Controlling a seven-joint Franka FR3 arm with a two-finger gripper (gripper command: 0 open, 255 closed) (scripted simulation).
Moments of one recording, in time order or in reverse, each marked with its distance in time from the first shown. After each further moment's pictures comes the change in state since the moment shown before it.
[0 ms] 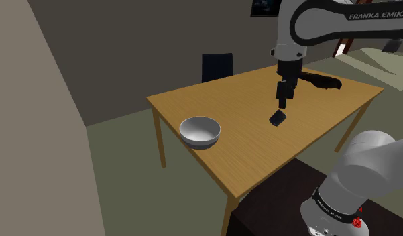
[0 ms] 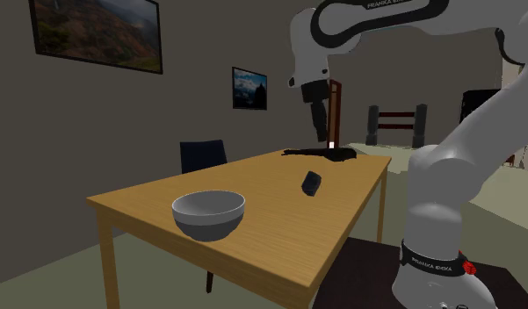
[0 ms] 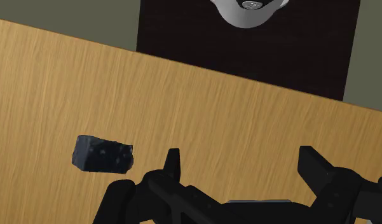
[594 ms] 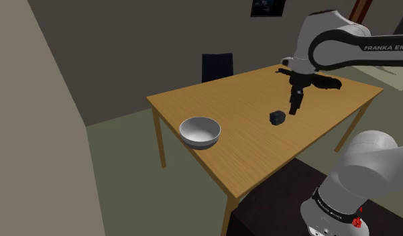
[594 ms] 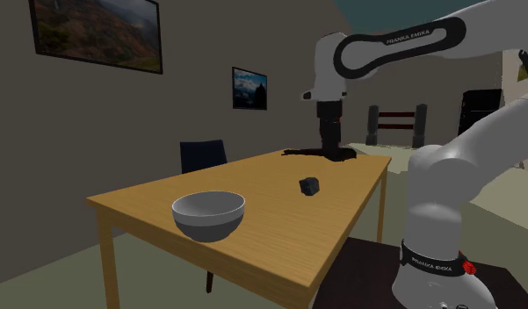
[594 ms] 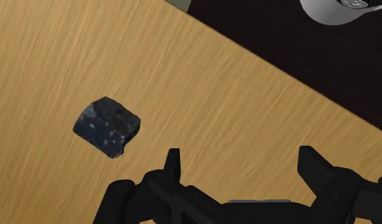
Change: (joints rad) arm 0.011 -0.176 -0.196 -0.235 -0.189 0.246 -0.355
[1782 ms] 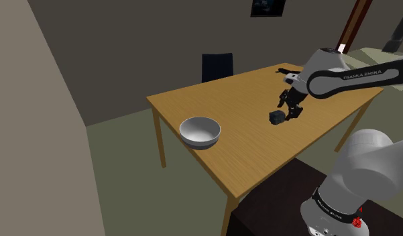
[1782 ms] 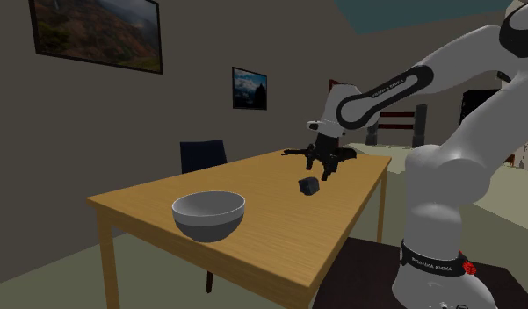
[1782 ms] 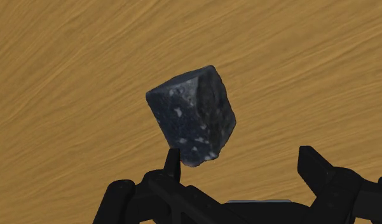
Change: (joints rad) arm 0.112 0.162 -0.596 -0.125 -0.311 0.654 -0.646
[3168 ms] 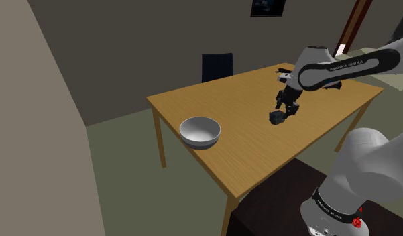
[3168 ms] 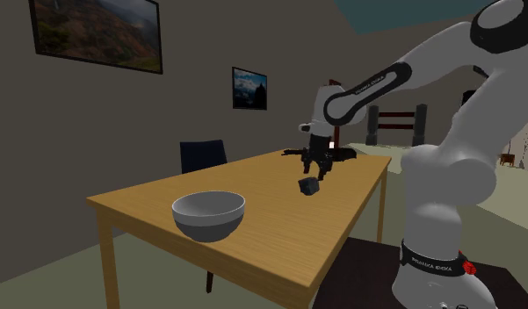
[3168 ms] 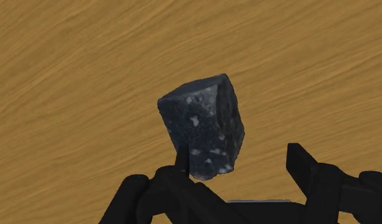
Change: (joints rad) arm 0.123 0.141 -0.062 0.134 0.065 -0.090 -0.075
